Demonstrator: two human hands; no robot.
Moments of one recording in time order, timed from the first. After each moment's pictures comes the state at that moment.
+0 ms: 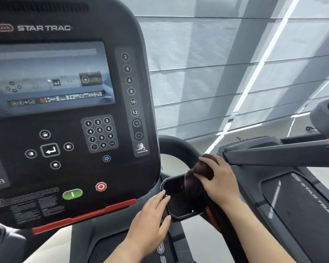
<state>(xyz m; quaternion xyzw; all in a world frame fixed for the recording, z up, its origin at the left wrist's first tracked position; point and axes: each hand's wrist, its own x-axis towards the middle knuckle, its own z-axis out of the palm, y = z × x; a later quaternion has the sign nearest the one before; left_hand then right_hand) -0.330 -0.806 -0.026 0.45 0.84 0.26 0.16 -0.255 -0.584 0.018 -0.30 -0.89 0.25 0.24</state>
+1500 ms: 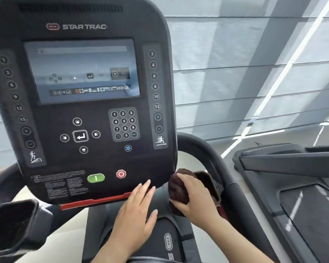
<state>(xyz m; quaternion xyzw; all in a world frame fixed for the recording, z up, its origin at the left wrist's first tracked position) -0.340 -0.868 -0.013 0.38 0.90 0.21 0.07 -0.271 -0.672 -0.014 -0.15 -0.94 0.30 0.10</state>
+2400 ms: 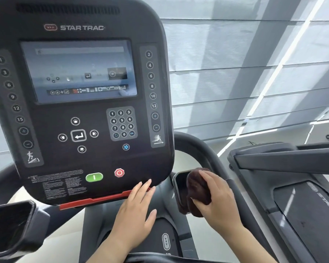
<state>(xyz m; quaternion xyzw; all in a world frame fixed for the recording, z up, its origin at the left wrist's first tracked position) -0.343 -0.866 -0.016 0.40 0.90 0.17 0.08 -0.224 -0.656 0.012 -0.21 -0.92 0.25 0.21</state>
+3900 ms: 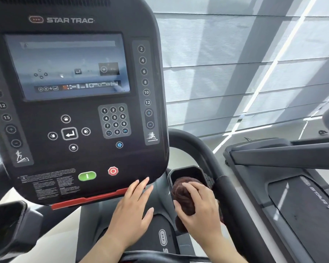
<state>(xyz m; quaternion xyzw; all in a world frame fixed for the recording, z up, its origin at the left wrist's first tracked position) -0.342 -0.861 -0.015 0.41 0.89 0.16 0.10 -0.224 -0.694 -0.023 -0.22 -0.90 0.21 0.30</state>
